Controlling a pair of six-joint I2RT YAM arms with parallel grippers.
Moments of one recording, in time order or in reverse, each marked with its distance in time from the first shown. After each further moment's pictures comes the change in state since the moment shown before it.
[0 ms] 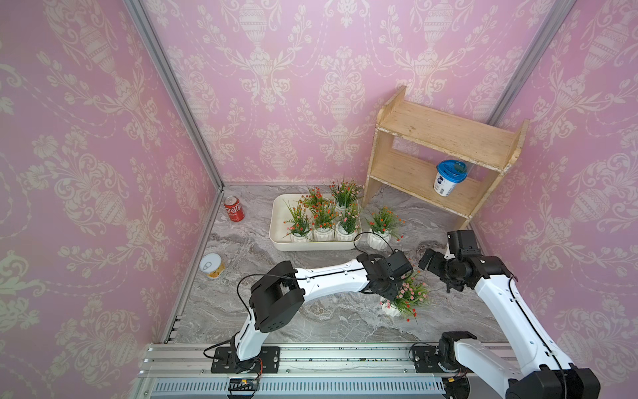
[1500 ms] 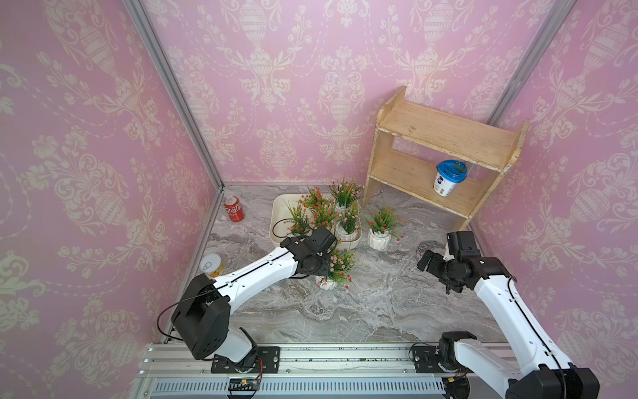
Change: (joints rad) left arm 0.423 -0.536 -0.499 -0.112 -0.063 -0.076; right arm -0.002 0.000 -0.014 0.001 -0.026 0.000
